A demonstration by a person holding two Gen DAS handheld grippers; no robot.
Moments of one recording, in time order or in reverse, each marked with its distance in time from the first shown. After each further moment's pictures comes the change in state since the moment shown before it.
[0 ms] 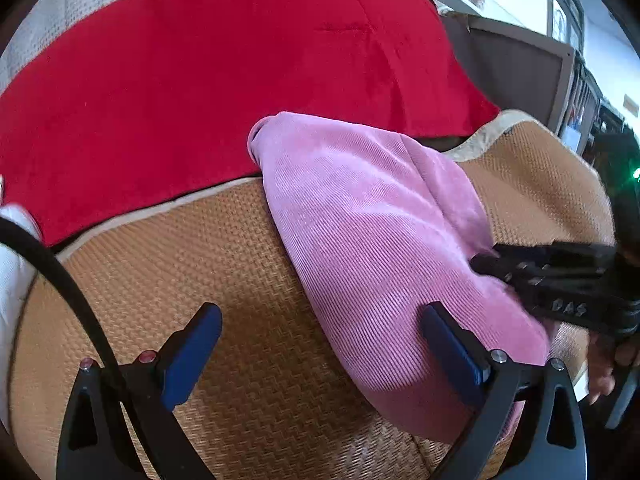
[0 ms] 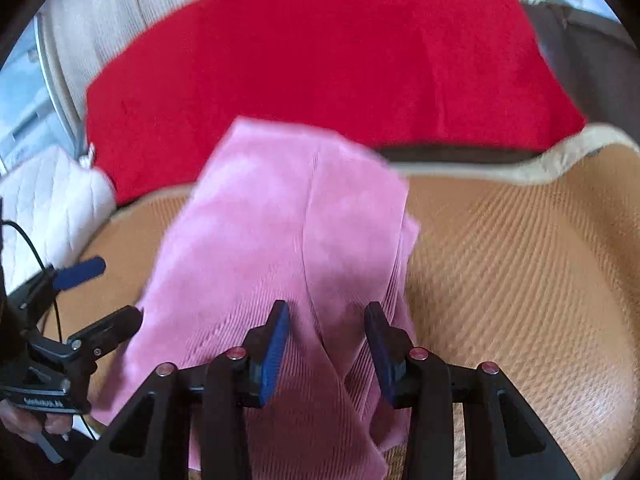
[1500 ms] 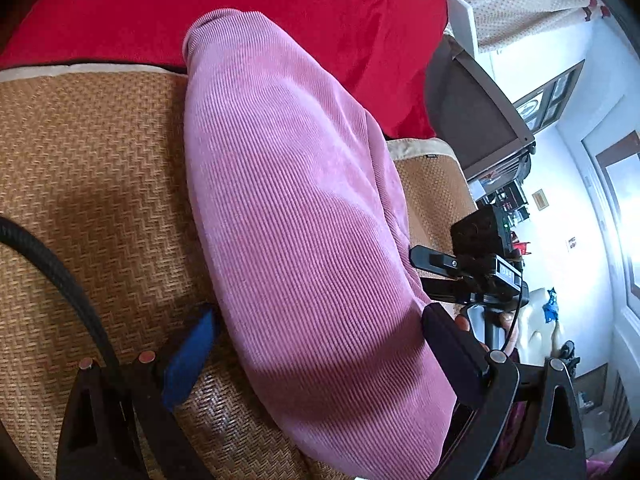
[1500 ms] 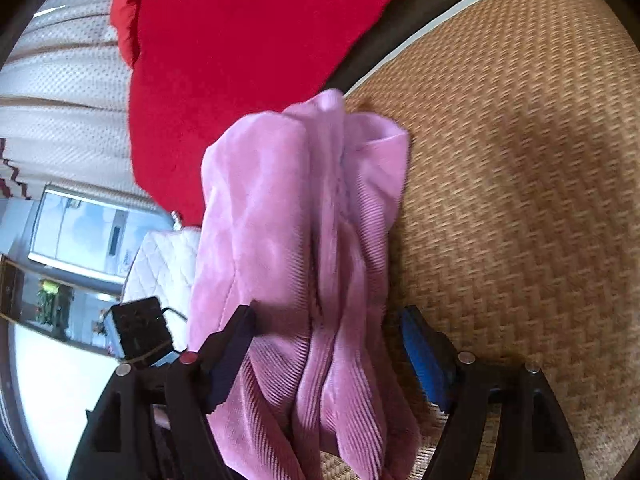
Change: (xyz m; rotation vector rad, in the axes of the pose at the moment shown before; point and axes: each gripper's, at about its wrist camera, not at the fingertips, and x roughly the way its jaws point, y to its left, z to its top) left arm 0.062 0.034 0.008 -0.360 0.234 -0.615; right arm 0.064 -0.120 0.012 0.454 0.242 0.657
